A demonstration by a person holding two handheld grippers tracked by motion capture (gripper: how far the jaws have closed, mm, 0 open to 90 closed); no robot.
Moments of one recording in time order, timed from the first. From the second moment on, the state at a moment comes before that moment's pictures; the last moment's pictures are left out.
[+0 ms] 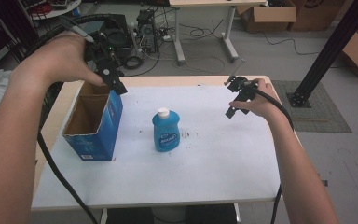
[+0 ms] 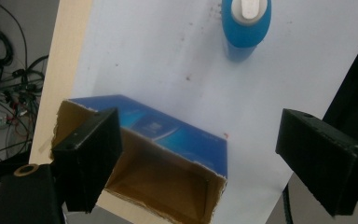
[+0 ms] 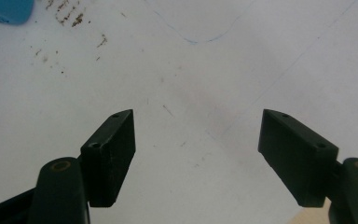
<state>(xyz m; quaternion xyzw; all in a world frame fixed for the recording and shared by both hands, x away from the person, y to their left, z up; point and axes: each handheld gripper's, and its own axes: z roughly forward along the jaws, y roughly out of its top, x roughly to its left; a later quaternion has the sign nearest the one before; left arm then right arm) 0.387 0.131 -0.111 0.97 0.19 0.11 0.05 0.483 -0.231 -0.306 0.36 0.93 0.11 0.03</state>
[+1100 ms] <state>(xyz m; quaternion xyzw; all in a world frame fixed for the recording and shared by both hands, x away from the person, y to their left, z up) 0.382 0.125 -0.108 0.98 0.18 0.11 0.05 0.479 -0.238 -0.299 0.36 0.92 0.13 0.01</state>
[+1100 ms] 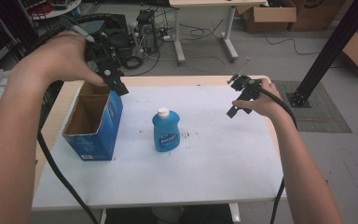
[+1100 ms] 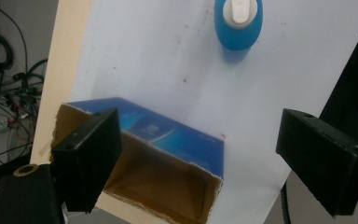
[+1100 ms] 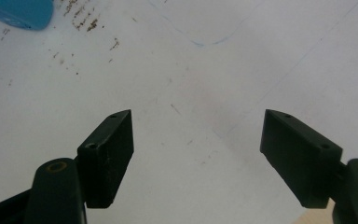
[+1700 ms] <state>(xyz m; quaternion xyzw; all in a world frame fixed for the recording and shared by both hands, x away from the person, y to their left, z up) 0.392 0.108 -0.124 0.98 0.17 0.10 0.07 0.479 -0.244 -0.305 0.36 0.92 0.14 0.01</state>
